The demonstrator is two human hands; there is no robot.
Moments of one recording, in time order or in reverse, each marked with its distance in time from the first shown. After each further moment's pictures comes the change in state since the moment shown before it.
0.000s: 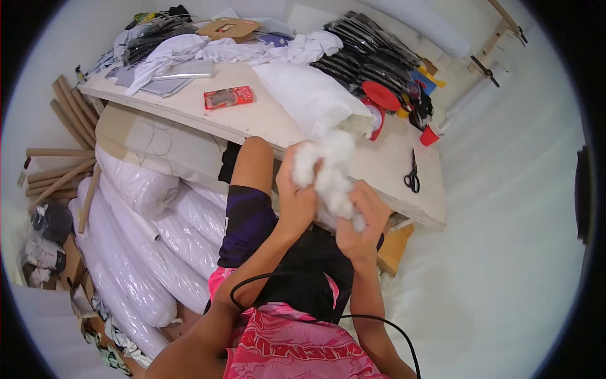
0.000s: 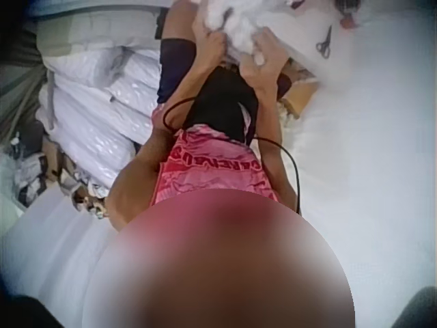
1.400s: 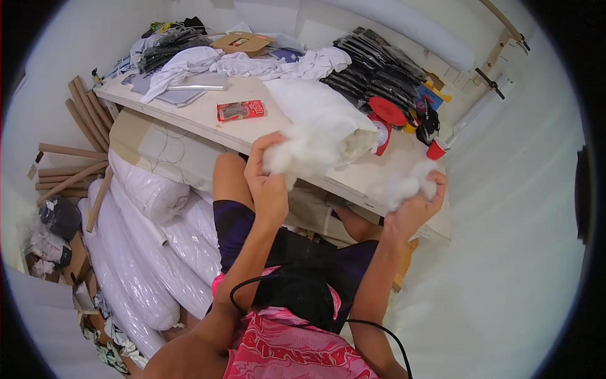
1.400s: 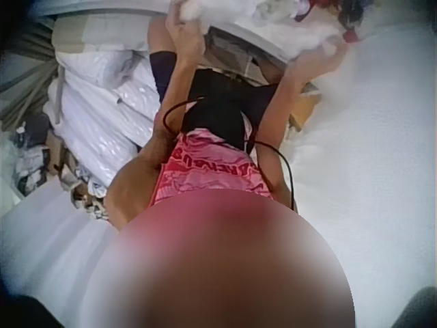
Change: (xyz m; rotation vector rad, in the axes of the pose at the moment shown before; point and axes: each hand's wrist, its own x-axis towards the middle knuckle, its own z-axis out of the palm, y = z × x) left_hand 0.017 0.029 -0.018 -0.009 0.254 0.134; right_hand 0.036 0.027 -0.047 0.520 0.698 0.286
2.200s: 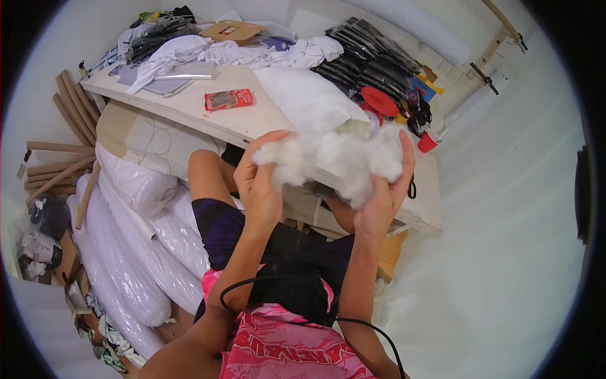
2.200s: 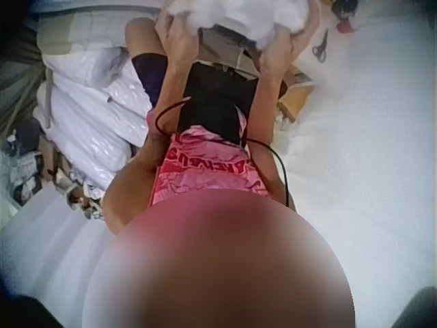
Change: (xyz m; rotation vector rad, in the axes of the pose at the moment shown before) left_hand -0.003 0.004 -0.008 -0.133 -0.053 -0.039; right_hand -0.030 0.011 0.041 0.018 -0.266 0.075
